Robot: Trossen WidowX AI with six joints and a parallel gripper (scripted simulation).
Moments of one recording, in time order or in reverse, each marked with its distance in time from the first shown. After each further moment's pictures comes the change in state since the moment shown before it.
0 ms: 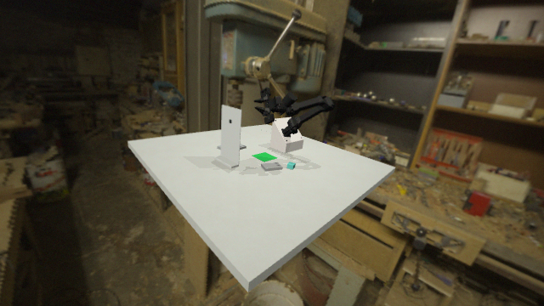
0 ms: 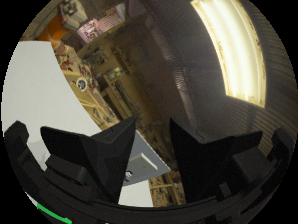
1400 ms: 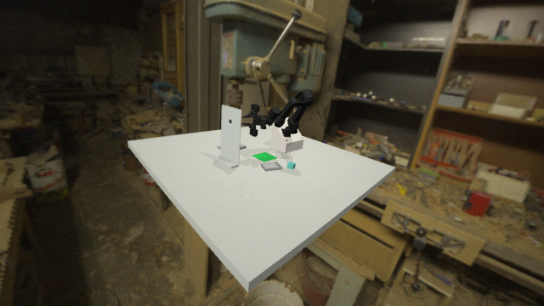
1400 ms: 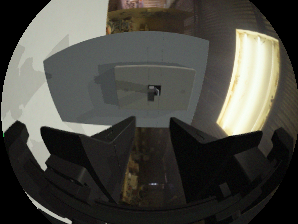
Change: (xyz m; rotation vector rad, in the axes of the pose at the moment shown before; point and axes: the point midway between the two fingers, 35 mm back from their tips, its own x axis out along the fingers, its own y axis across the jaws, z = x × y) arm -0.016 0.035 -0.161 -0.519 0.112 0.086
